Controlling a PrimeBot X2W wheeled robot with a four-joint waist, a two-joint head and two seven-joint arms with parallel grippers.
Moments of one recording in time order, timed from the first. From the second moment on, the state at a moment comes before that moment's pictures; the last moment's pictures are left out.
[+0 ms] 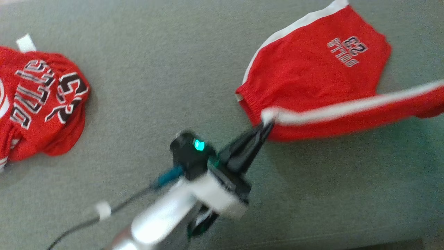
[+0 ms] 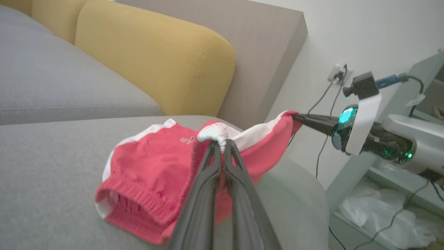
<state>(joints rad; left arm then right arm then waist) -0.51 0.16 -0.92 0.20 -0.61 -0.13 -0.26 -0.04 -0.59 -0.14 -0.04 0.24 0.12 0.13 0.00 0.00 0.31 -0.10</state>
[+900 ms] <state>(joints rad) -0.84 0.05 -0.93 0.53 -0.84 -0.12 -0.25 -0.78 -0.61 0.25 0.56 0.29 0.12 0.06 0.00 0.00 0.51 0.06</state>
